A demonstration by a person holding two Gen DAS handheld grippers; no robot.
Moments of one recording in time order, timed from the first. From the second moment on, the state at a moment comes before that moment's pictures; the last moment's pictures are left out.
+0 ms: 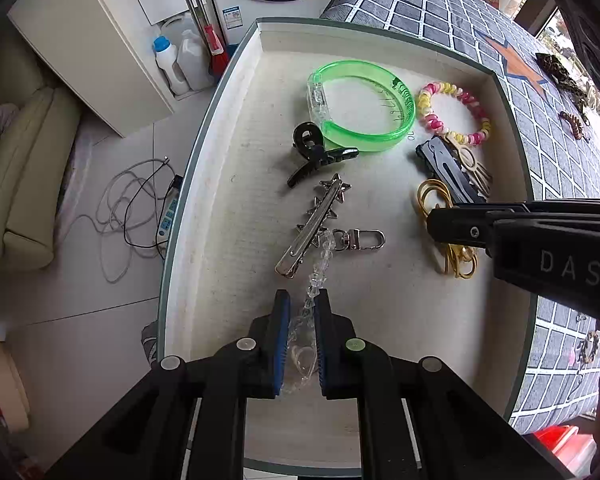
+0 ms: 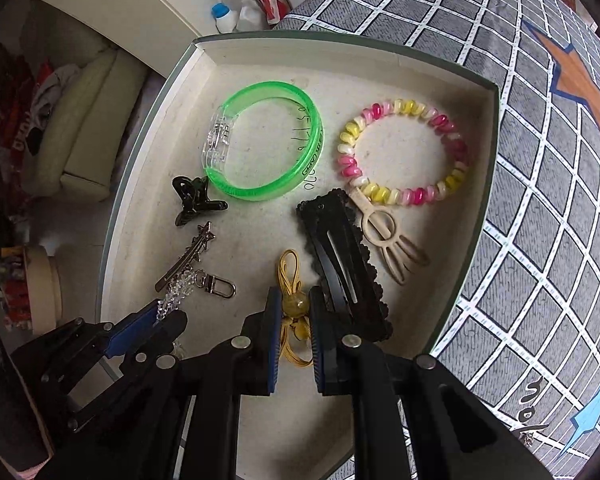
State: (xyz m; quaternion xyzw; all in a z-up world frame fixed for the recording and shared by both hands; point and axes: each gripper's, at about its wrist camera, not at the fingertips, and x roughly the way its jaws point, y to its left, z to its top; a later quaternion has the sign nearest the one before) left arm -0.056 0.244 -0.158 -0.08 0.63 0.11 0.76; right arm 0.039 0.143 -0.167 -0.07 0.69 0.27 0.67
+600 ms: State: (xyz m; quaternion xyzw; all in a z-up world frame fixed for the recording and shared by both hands) left arm -0.055 0.230 -0.151 -0.05 0.65 0.12 0.75; right arm 0.048 0.145 -0.141 -0.05 0.67 0.27 0.69
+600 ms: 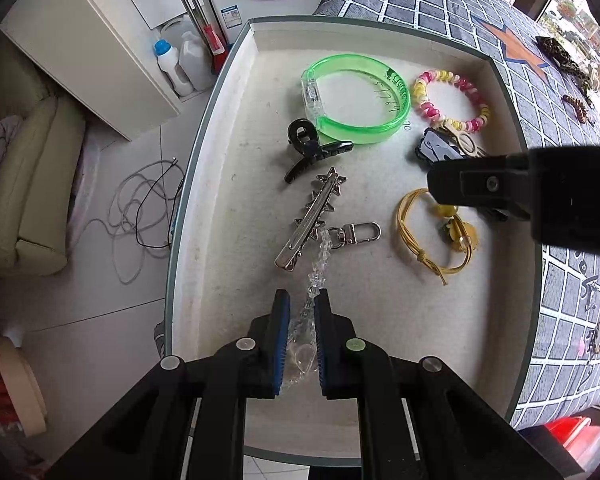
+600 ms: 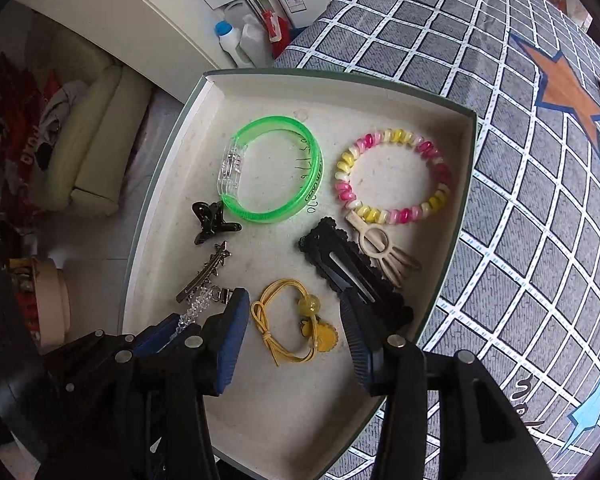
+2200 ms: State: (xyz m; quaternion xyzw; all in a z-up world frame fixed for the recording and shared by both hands) left arm -0.010 0.093 -0.085 0.10 0.61 -0.03 0.79; right arm -0.037 -0.127 -0.119 0.07 0.70 0.06 0.71
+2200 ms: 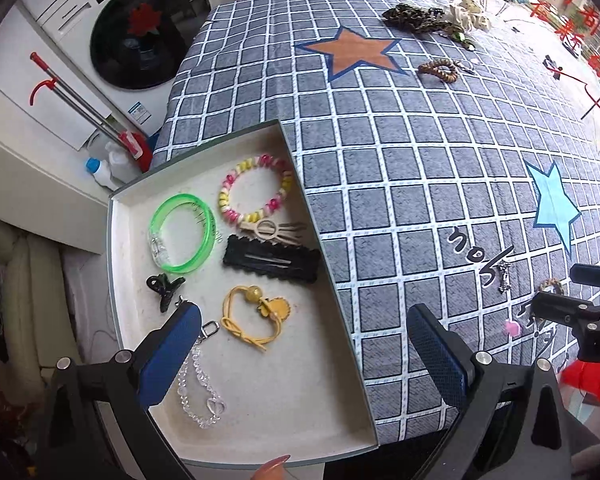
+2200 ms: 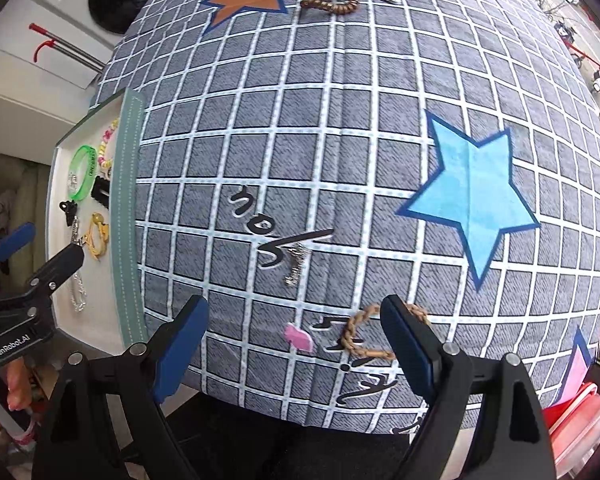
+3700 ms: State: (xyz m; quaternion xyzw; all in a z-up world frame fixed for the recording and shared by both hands) left arm -0.002 -0.043 -0.186 0.14 0.65 -0.12 0.73; right arm -0.113 -0.135 -0.197 -0.03 0.66 0.01 0.75
